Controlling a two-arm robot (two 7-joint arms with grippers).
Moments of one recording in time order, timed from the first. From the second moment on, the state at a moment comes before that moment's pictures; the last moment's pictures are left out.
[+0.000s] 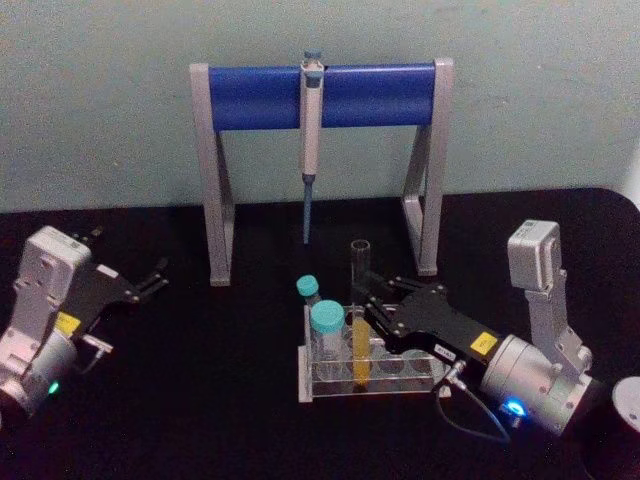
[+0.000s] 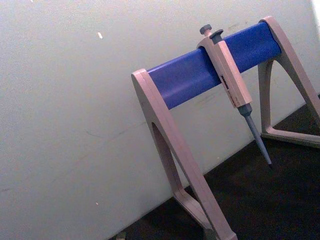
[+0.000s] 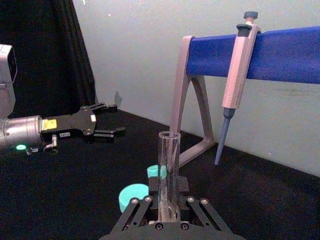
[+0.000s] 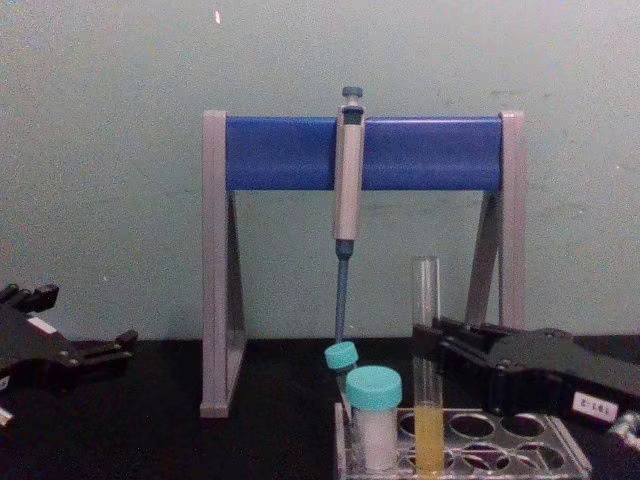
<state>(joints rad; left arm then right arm) -0.20 0.60 0.45 -1.41 -0.25 -0.12 0.03 0.16 0.42 -0.43 -1.50 0.51 -0.04 0.50</state>
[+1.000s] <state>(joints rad) -0.20 0.60 0.45 -1.41 -0.25 -0.12 0.03 0.16 0.42 -0.43 -1.50 0.50 -0.04 0.49</state>
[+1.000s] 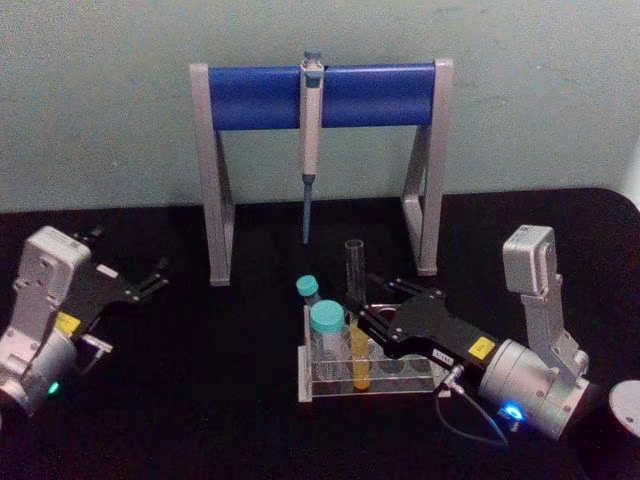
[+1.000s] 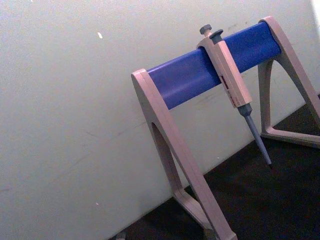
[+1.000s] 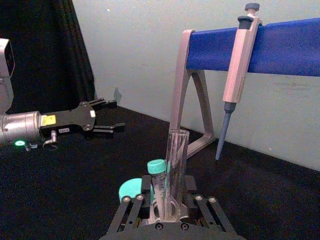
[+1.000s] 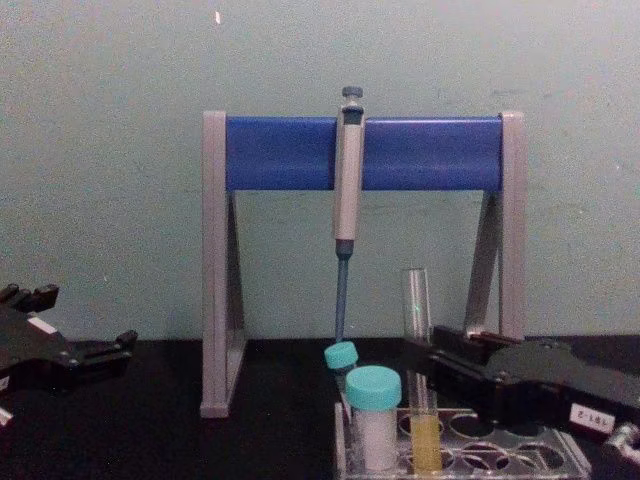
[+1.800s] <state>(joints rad) -0.20 0.60 0.45 -1.41 -0.25 -0.12 0.03 0.16 0.42 -0.43 -1.50 0.50 -0.04 0.50</state>
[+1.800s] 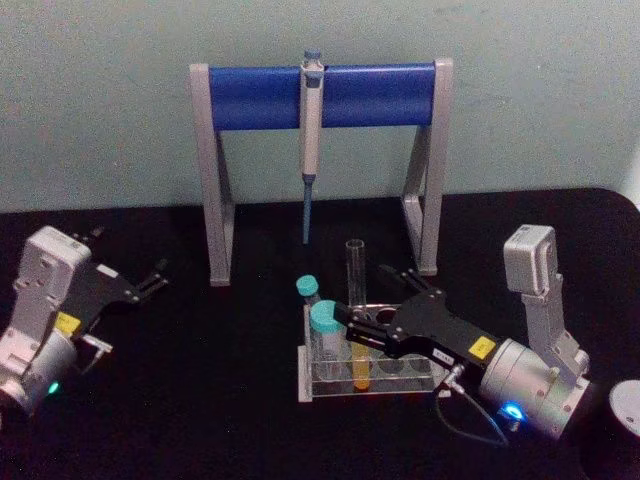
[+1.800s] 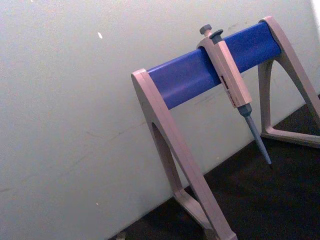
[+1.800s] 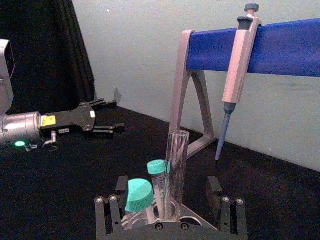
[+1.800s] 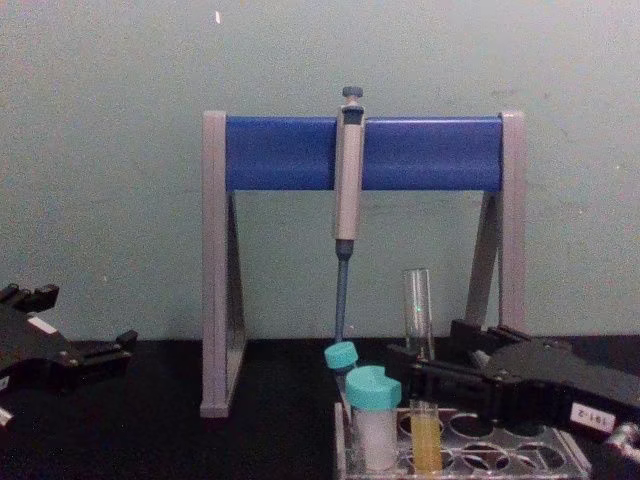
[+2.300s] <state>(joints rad) -0.20 0.60 0.45 -1.41 -0.25 -0.12 0.03 0.19 0.43 -0.42 -1.54 0.48 -0.08 0.51</state>
